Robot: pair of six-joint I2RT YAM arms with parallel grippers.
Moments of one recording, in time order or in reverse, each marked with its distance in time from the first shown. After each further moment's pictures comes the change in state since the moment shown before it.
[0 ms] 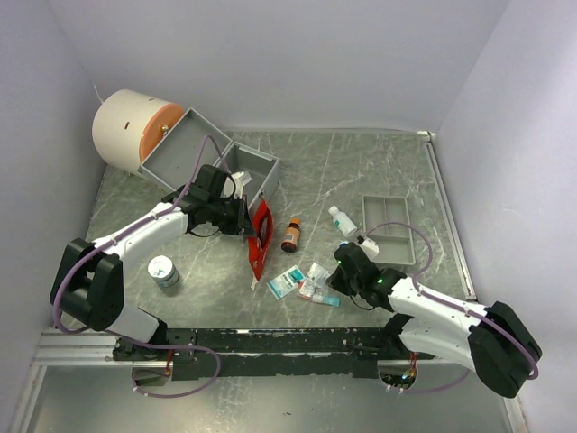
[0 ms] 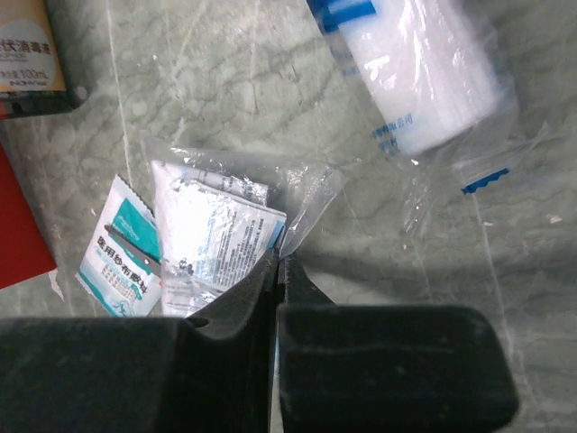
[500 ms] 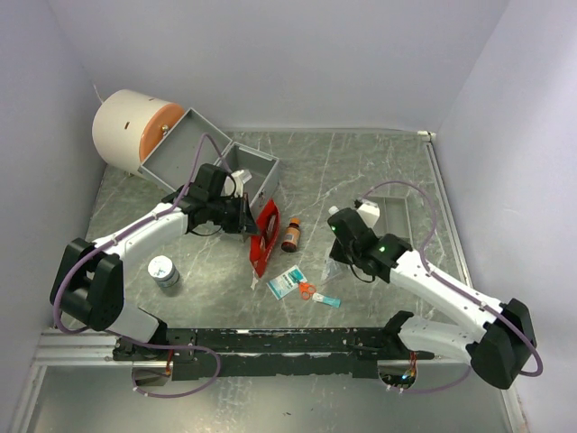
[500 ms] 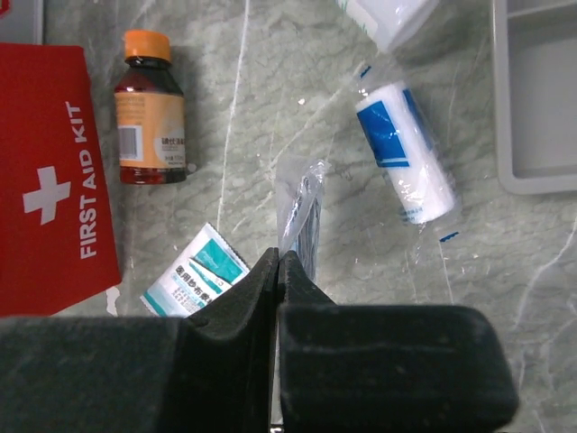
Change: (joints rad) left arm 0.000 0.000 -0.005 0.039 0.045 -0.046; right arm -0.003 0.060 0.422 -0.360 0.179 -0.183
